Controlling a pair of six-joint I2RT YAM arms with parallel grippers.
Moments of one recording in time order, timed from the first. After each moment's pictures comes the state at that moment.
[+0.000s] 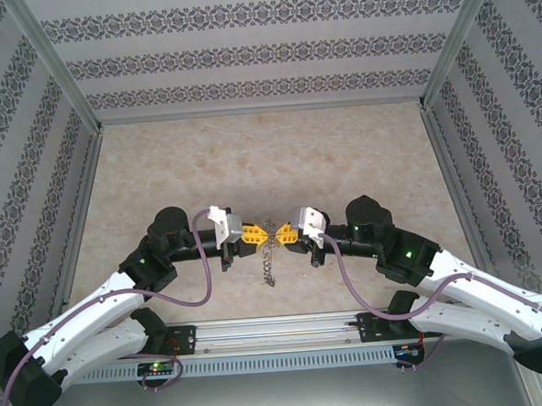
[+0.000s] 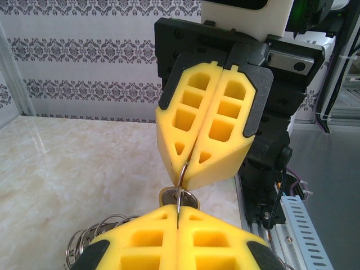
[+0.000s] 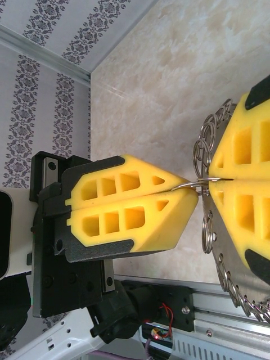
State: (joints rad) left arm -0.72 0.86 0.62 0.12 0.68 0.10; right arm 0.93 0.81 0.76 -0.22 -0.34 -0.24
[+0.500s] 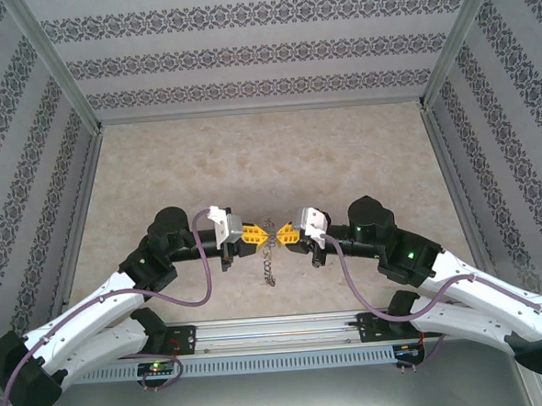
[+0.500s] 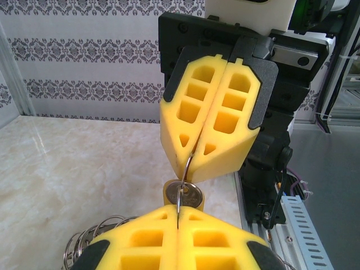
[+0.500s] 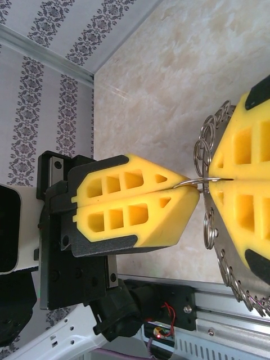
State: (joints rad) left arm -0.72 0.86 0.62 0.12 0.68 0.10; right arm 0.93 0.80 0.76 -0.22 -0.34 -0.24
